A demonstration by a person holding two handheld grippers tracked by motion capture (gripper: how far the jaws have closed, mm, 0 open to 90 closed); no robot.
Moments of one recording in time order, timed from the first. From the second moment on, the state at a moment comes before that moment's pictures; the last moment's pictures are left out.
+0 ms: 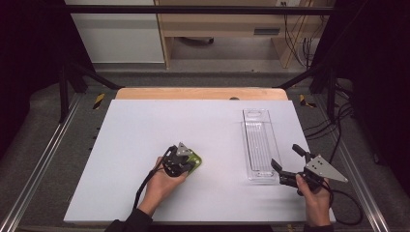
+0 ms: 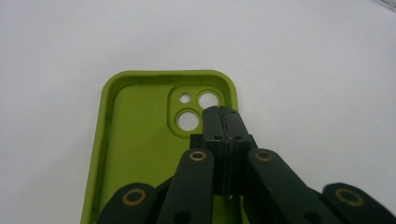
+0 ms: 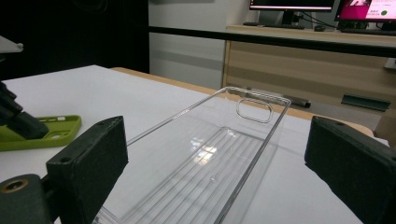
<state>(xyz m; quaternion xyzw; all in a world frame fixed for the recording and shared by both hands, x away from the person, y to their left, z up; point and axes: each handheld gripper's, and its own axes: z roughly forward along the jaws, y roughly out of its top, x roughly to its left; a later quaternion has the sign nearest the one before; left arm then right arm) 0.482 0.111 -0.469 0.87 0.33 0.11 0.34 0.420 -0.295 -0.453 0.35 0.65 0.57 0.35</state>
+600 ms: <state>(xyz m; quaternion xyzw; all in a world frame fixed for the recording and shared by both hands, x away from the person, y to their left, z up) 0.428 0.094 -0.473 0.89 0.24 0.07 0.37 0.417 -0.296 -0.452 0.35 0.65 0.58 0.35</state>
